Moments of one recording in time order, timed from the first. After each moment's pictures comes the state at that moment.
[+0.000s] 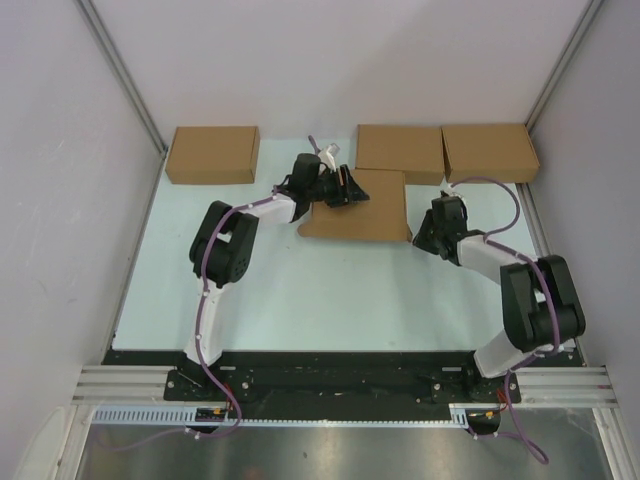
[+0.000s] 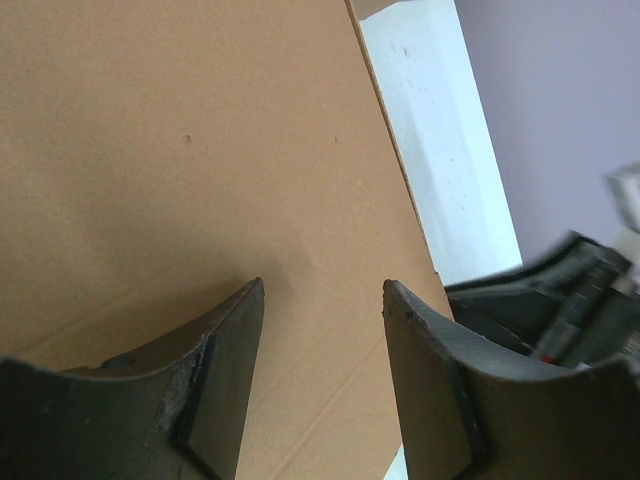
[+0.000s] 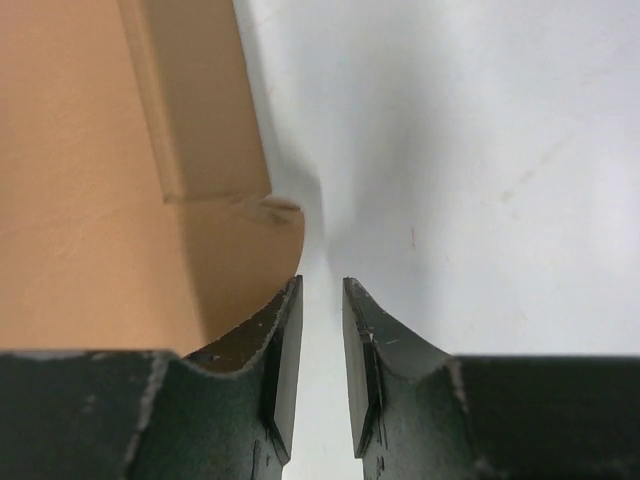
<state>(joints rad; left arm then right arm) -0.47 2.25 1.58 0.24 0.53 -0.68 0.21 1.61 0.82 -0.02 0.01 0.57</state>
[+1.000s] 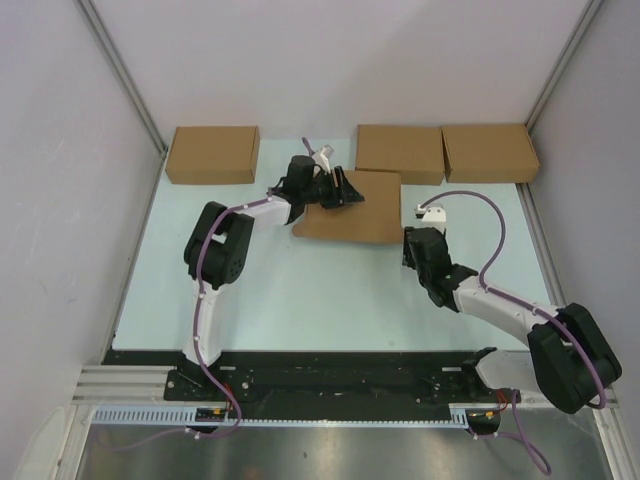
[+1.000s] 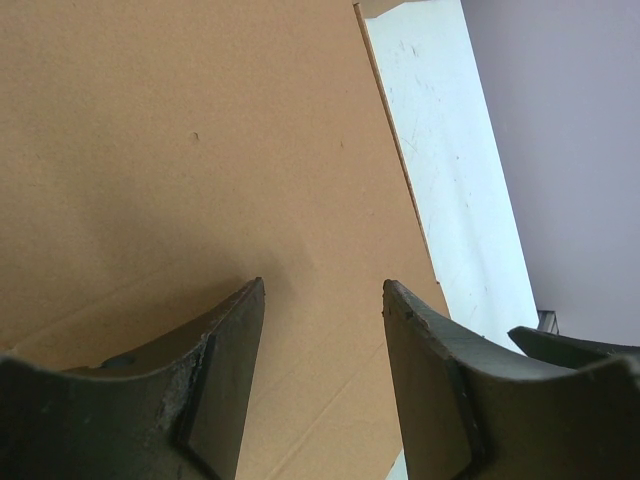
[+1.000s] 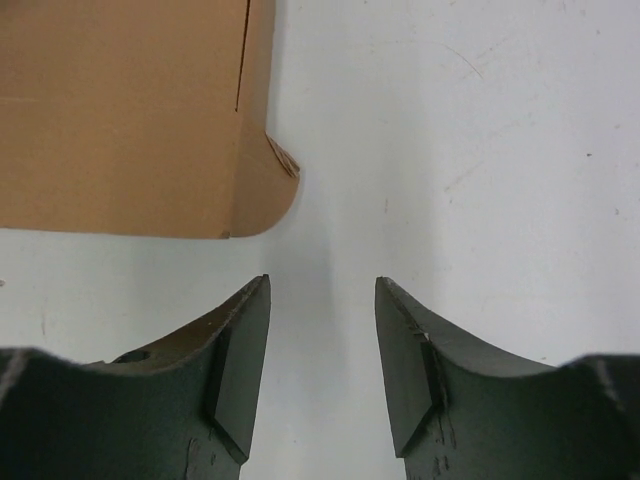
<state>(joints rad) -0.45 2.21 1.51 0.26 0.53 -0.68 0.55 1.24 0.57 0.08 0.52 0.29</state>
